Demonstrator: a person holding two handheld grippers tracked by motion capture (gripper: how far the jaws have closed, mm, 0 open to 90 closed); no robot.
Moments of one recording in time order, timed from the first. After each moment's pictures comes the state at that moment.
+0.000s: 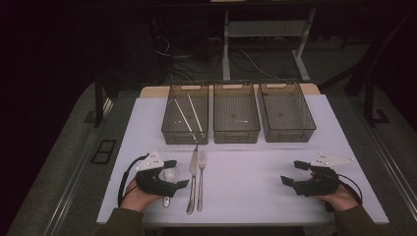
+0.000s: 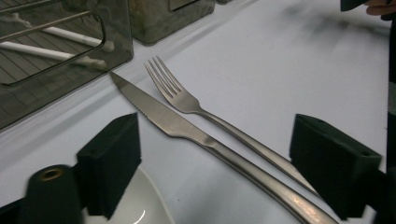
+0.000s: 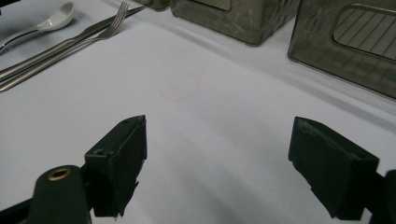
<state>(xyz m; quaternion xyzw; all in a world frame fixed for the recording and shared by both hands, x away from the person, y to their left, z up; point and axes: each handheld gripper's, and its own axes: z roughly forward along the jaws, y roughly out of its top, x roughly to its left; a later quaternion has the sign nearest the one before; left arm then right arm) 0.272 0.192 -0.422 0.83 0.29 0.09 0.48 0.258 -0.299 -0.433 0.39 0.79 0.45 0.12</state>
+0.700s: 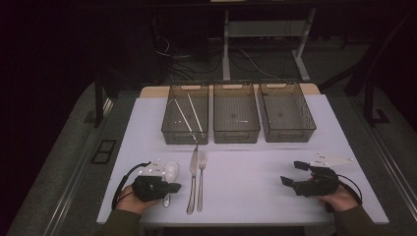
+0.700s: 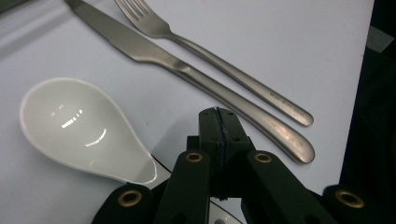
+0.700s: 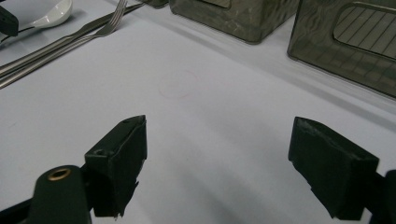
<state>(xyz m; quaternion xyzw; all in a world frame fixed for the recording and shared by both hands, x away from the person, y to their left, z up) 0.262 0.197 -0.431 0.88 0.27 0.02 0.38 0.258 -0.298 -0.433 0.39 0.80 0.45 0.12</state>
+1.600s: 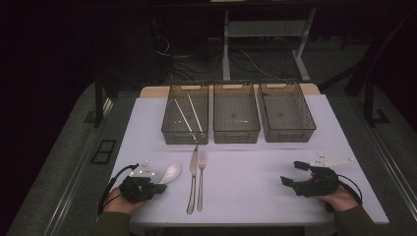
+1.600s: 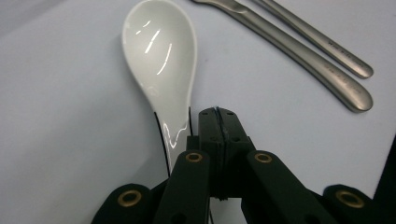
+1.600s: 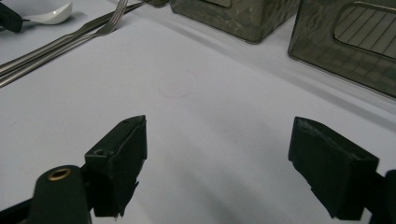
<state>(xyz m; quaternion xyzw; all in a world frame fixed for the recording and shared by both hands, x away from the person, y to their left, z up) 0.260 0.231 -0.434 0.89 0.31 0.05 0.33 0.258 -0.298 -0.432 0.39 0.80 0.44 0.12</state>
